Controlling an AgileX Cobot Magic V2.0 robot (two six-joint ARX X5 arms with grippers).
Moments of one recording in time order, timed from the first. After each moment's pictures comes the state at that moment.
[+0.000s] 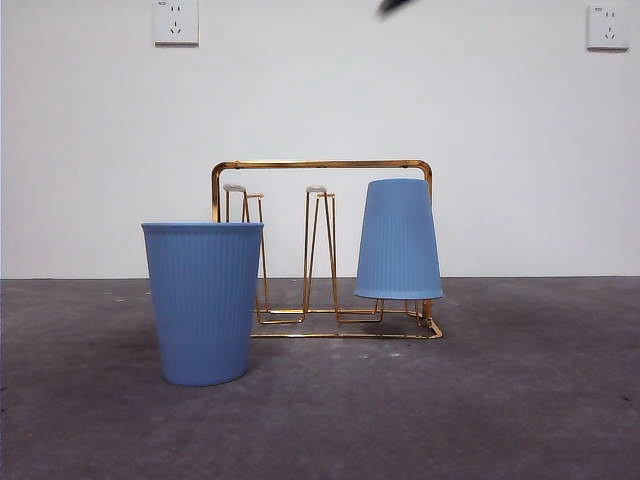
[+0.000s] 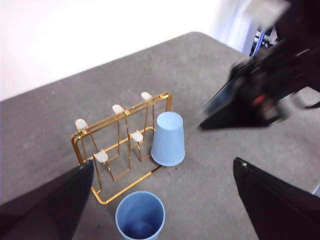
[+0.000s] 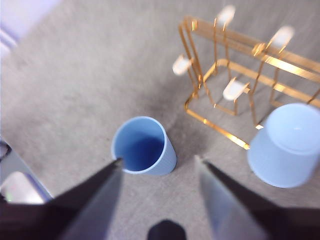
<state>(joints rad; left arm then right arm) -0.87 0.89 1.44 -0.91 -0.21 -0.14 0.65 1.41 1.46 -0.79 -0.25 0.15</state>
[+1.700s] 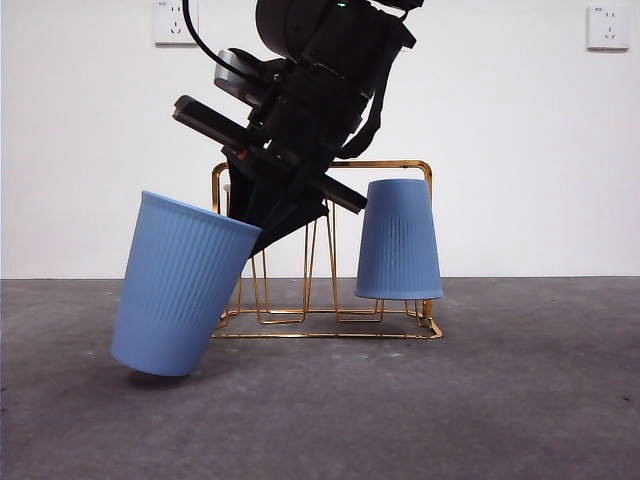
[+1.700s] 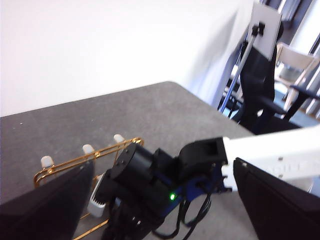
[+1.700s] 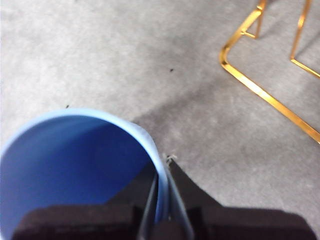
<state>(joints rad) -0.87 0.90 1.44 -0.74 -0.15 -0.27 0.77 1.90 1.46 -0.56 -0.26 0.10</state>
